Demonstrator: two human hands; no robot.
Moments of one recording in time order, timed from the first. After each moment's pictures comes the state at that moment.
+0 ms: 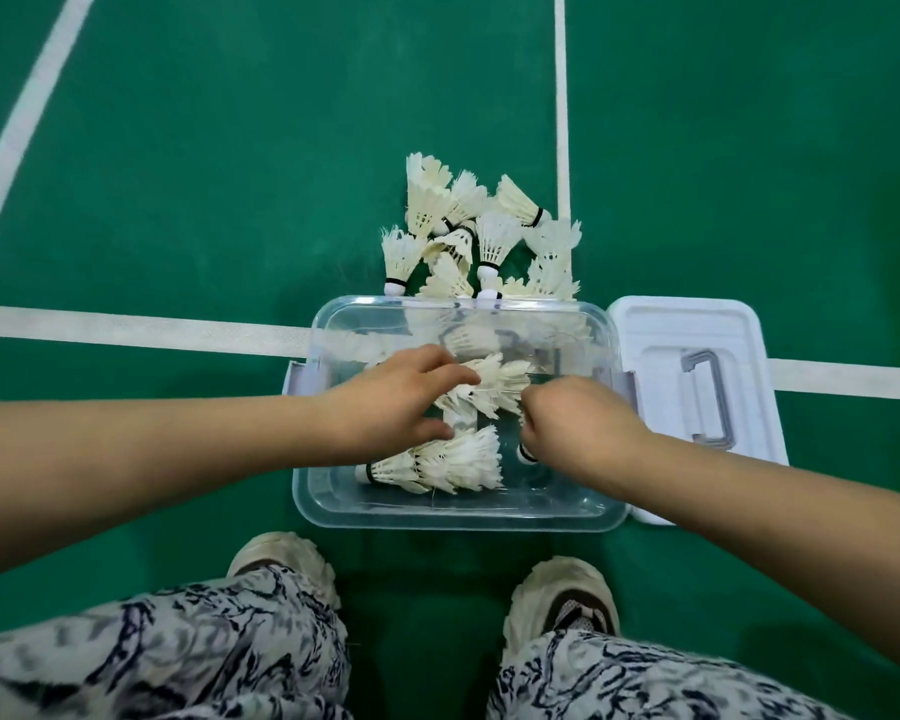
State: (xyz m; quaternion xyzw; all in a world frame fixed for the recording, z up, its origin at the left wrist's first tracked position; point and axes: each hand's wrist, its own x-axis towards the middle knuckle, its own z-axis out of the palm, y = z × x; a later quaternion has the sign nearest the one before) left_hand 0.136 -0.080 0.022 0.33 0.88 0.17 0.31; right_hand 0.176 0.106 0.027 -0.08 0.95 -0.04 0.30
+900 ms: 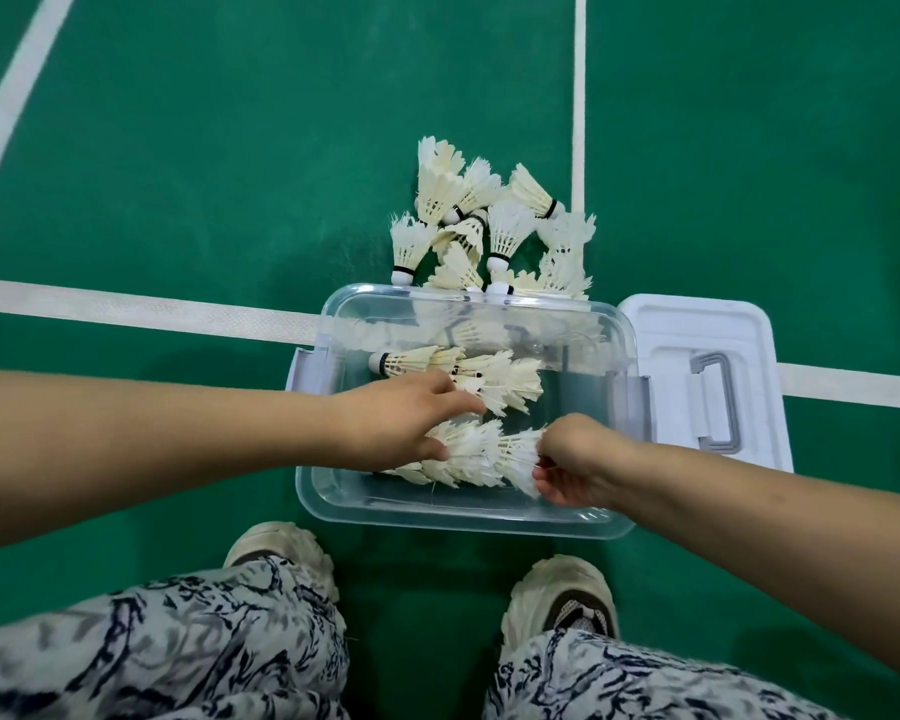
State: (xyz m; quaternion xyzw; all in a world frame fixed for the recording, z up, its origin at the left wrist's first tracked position) left_hand 0.139 -0.085 0.002 0.37 0.83 0.13 0.39; right_hand 0.186 0.100 -0.008 0.49 0.57 -0.49 0.44
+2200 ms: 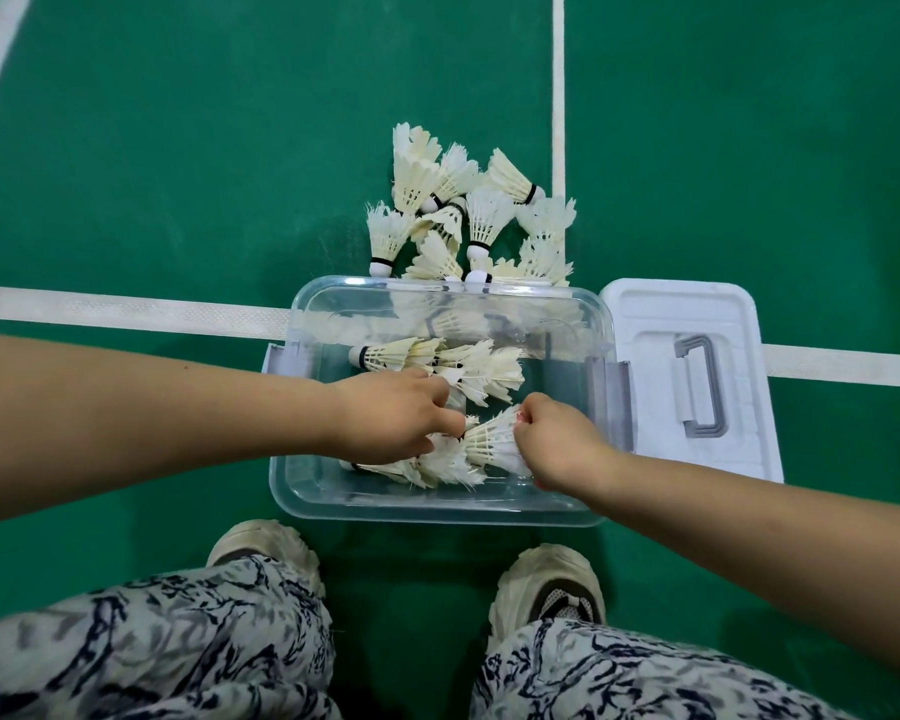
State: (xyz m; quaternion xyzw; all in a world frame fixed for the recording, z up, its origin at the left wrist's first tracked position) left_hand 0.134 -0.071 -0.017 0.49 0.79 -0.02 0.36; right_hand 0.194 0.103 -0.002 0.17 0.86 -0.29 0.39
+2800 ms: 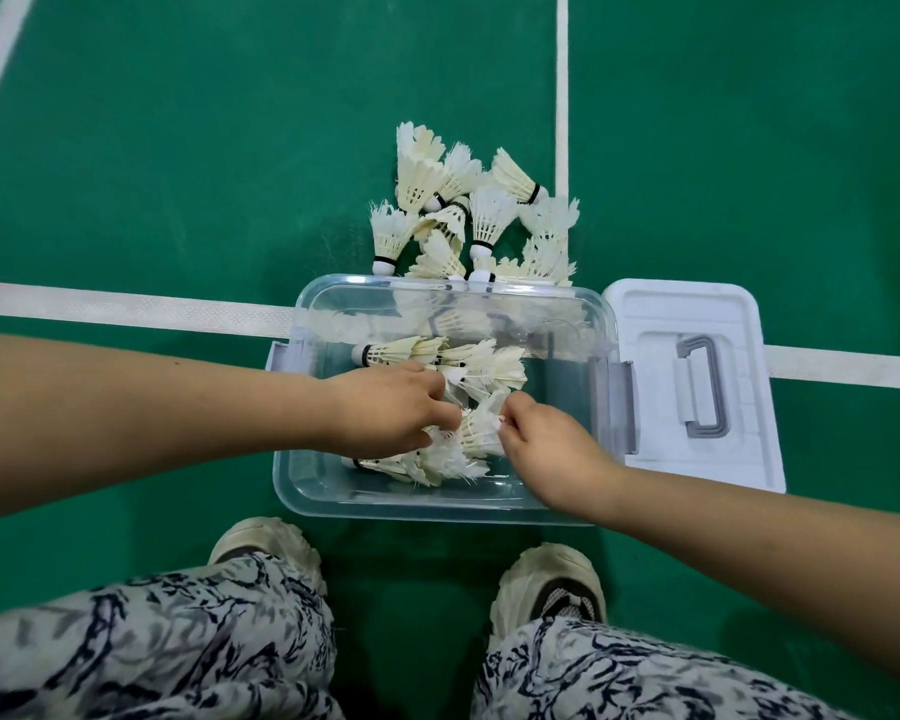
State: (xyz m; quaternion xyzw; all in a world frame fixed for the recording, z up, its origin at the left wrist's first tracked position) left_hand 0.132 -0.074 -0.010 0.48 0.80 -0.01 0.35; right_hand 0.203 0.097 0.008 0.04 0.89 -0.29 0.35
